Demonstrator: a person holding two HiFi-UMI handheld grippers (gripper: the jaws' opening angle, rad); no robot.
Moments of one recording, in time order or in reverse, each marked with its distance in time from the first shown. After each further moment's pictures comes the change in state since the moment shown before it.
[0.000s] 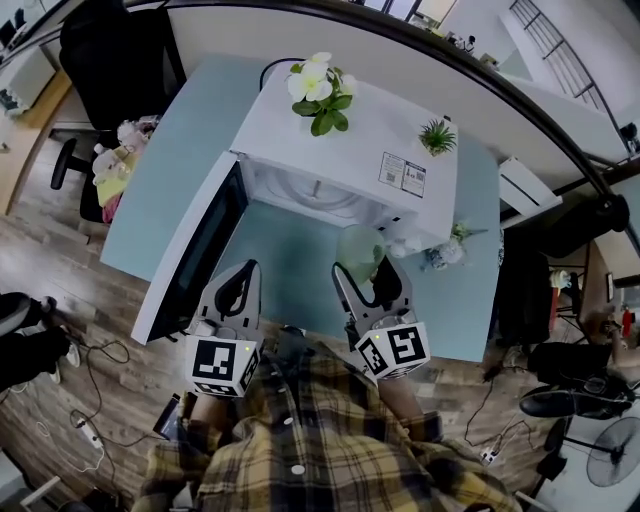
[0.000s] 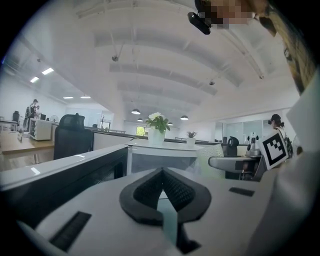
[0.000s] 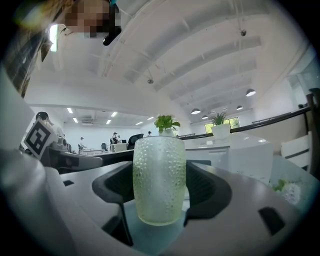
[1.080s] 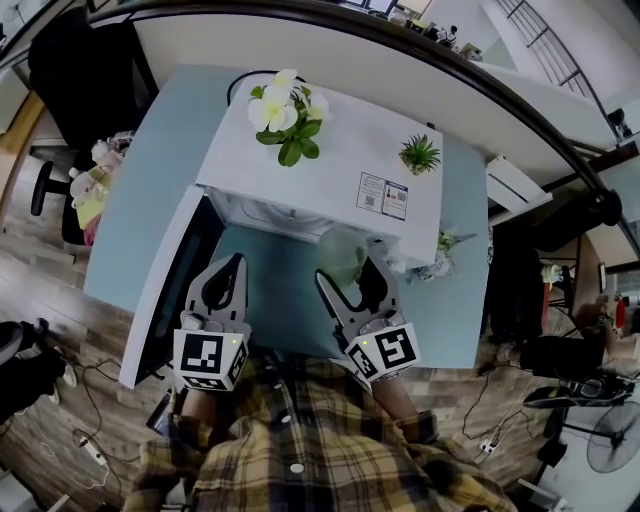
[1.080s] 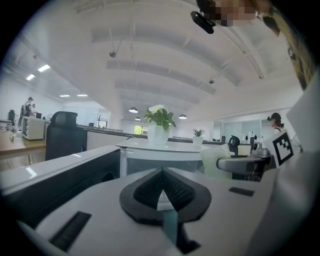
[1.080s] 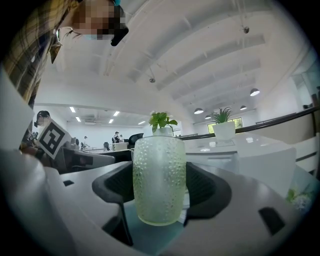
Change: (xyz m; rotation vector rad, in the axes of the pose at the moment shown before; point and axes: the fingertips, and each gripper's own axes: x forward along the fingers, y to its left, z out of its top) left arm 0.073 0.015 0.010 0.005 0.016 -0.029; right arm 0.038 -0.028 0.004 -0.022 0.001 0.036
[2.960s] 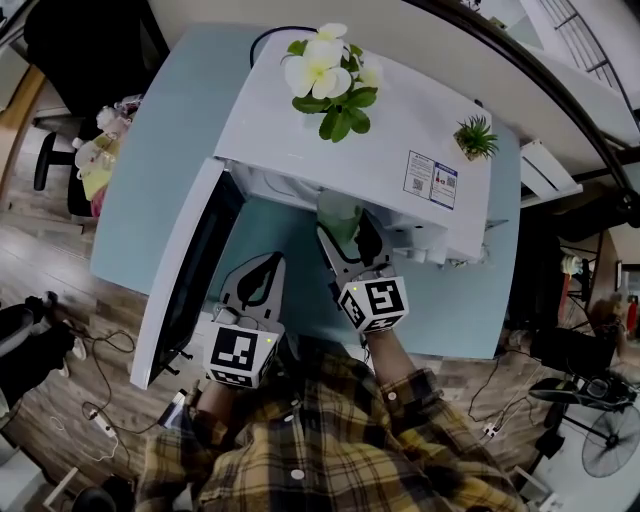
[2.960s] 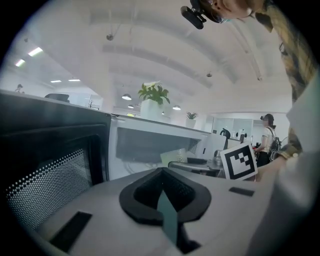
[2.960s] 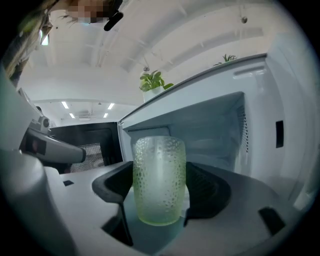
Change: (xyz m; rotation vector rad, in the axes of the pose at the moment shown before) left arm 0.011 -0.015 -0.062 -0.032 0.131 -0.116; right arm 0.082 -0.007 -0.096 0.048 0.100 -0.040
